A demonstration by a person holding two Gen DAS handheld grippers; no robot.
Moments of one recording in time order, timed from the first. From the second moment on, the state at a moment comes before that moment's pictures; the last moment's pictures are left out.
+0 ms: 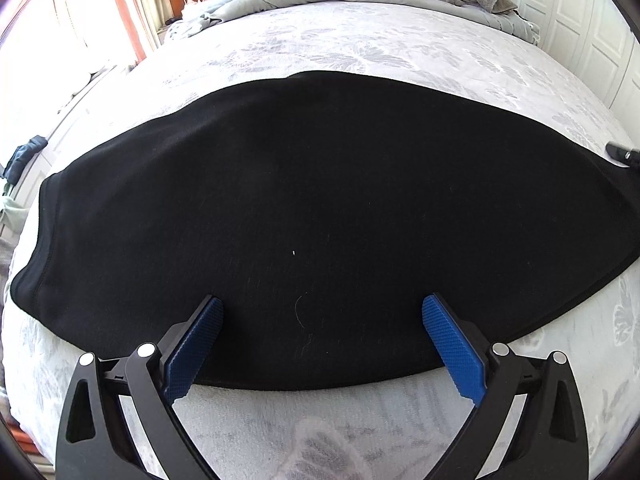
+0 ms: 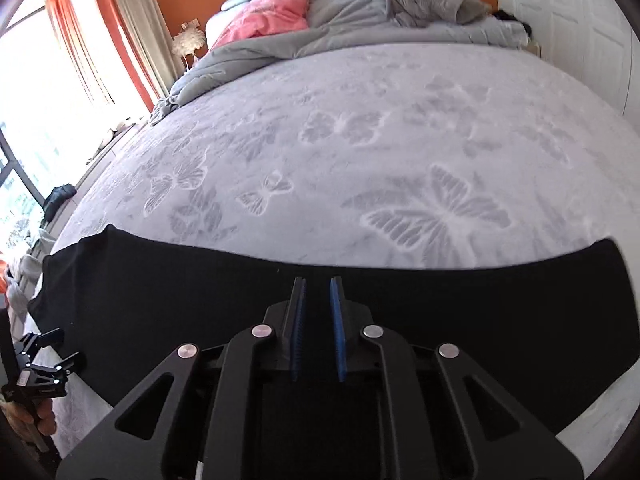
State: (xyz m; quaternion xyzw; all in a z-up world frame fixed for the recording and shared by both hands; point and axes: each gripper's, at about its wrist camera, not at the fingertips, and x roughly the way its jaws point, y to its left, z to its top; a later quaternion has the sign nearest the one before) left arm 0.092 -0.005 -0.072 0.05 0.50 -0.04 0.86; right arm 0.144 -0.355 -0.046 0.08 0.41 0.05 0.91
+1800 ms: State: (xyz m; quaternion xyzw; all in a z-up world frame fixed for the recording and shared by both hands) left arm 0.080 -0.014 -0.045 0.03 0.46 -0.06 0.88; right arm 0.009 -0.541 -0.025 0.27 0.38 -0.20 0.86
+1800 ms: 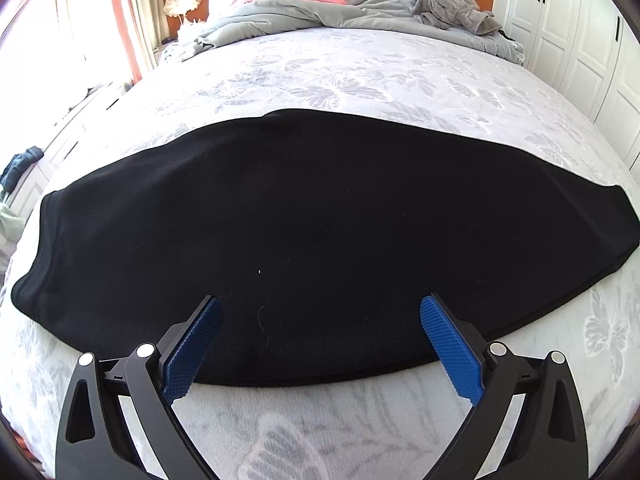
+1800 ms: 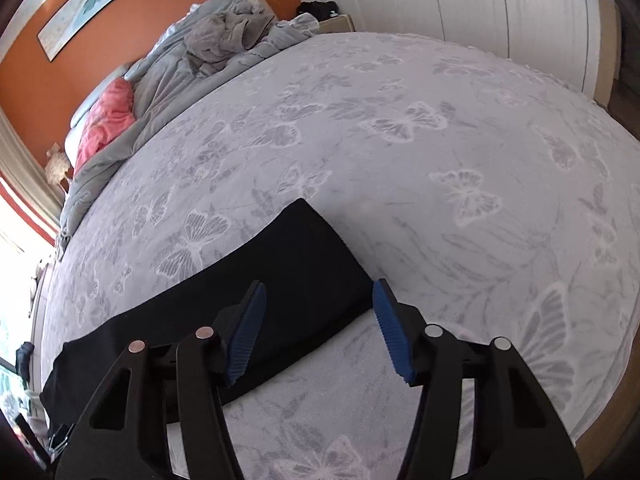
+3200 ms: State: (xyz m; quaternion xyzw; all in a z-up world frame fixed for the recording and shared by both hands) left arm 0.077 -0.009 -0.041 0.00 0.47 -0.06 0.88; right arm 0.056 -0.542 -0.081 0.50 0.29 -0.15 0.80
